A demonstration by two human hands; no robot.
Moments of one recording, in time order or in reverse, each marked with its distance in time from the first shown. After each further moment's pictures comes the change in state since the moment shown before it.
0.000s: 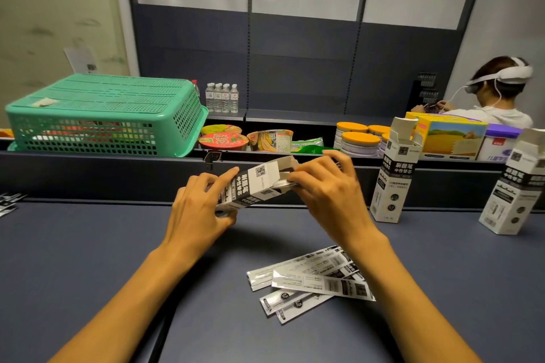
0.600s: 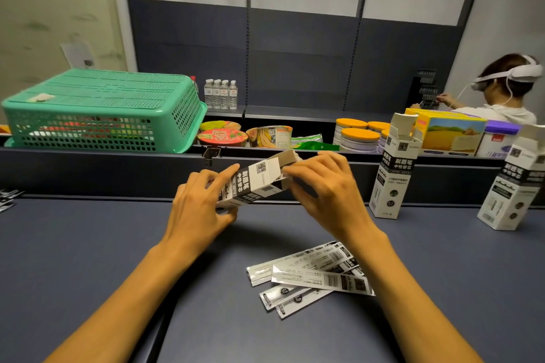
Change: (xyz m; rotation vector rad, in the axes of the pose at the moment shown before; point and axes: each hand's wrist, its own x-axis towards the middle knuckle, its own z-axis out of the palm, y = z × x) left_hand -0.001 0.002 0.000 -0.019 -0.001 0.004; right_hand -0.003 0.001 0.003 0.160 0.011 0.019
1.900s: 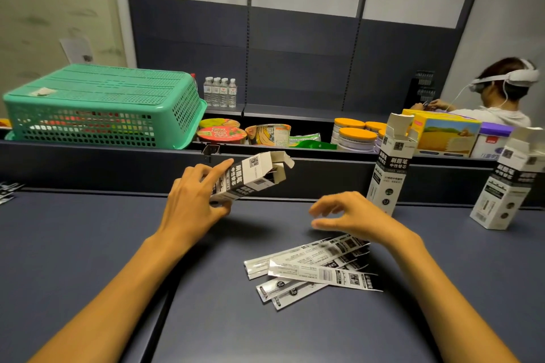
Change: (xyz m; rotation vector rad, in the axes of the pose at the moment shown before) left_hand 0.002 -0.009 -0.001 -0.022 -0.016 -0.021; right_hand -0.039 0.043 -0.021 0.468 -0.838 0.519
